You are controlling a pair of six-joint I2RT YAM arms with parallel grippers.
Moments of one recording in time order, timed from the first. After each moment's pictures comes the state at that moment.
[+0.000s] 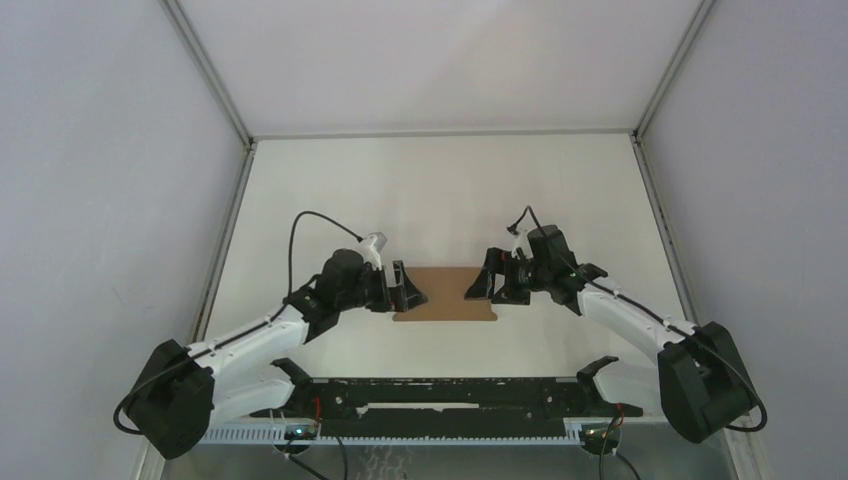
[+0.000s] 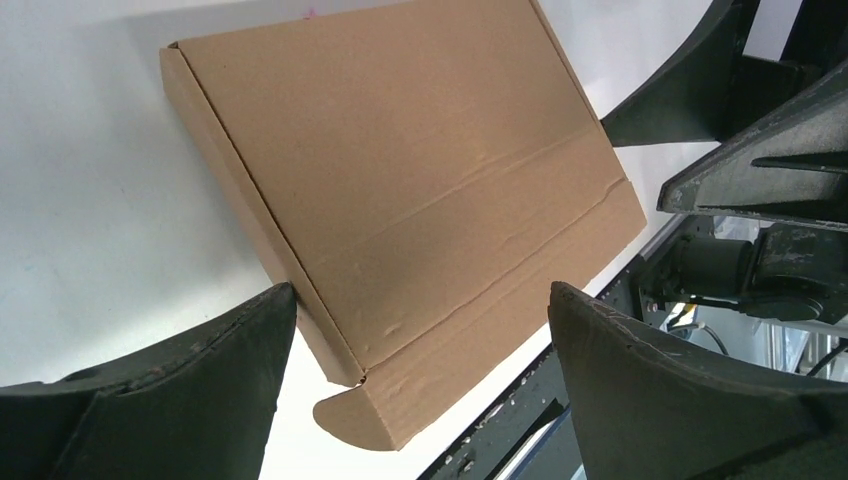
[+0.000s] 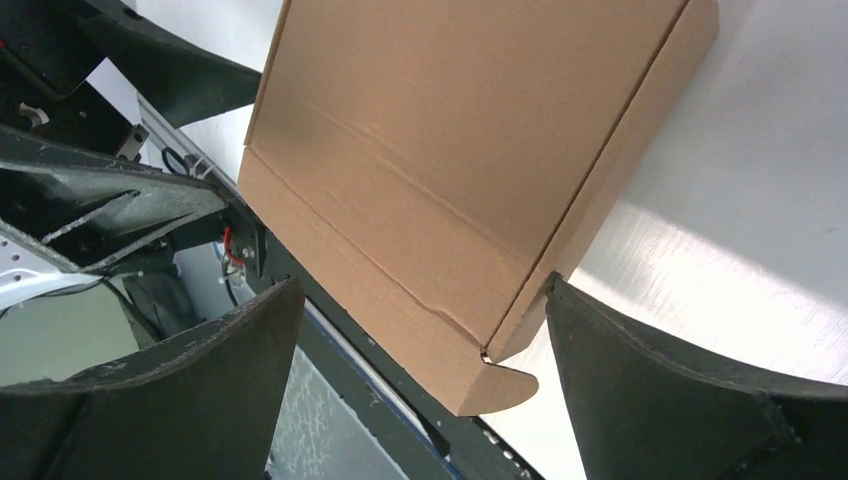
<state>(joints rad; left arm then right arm) -0.65 1.07 0.44 0.04 0.27 -0.68 0.46 1.19 0.58 -0.22 -0.55 0.63</state>
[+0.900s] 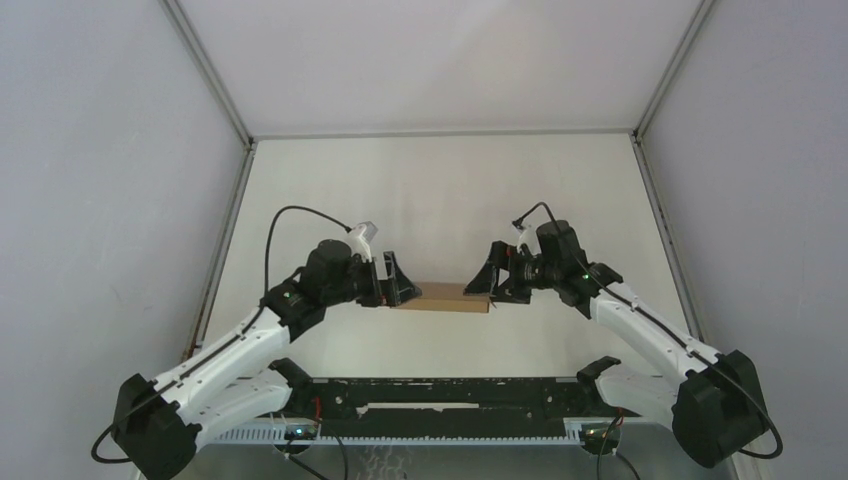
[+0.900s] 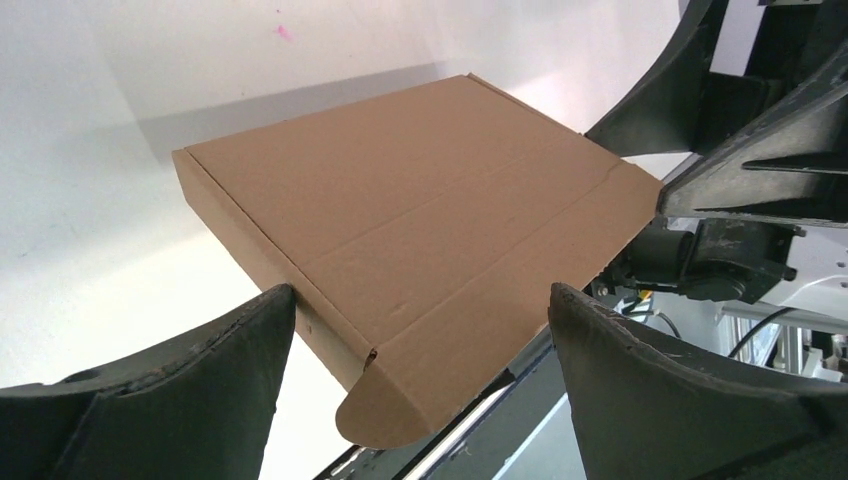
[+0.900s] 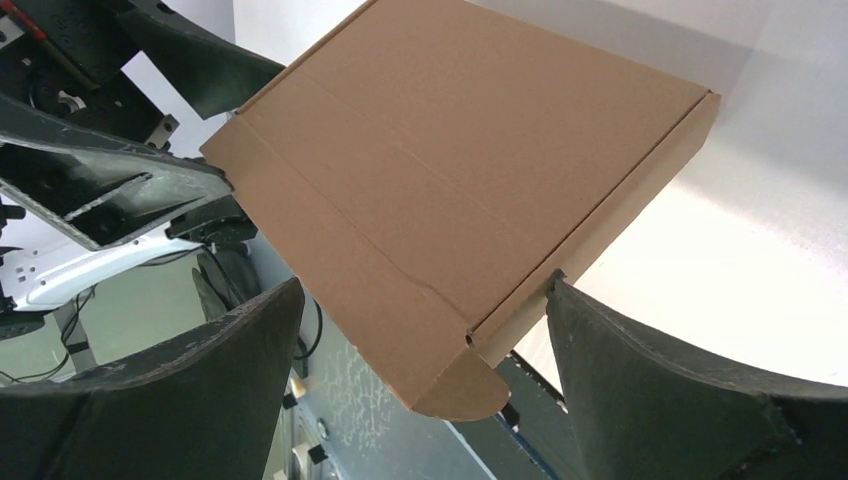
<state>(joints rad) -0.65 0.91 0.58 -0.26 0.27 -0.68 0.47 1.06 0.64 -0.32 -0.63 0.72</state>
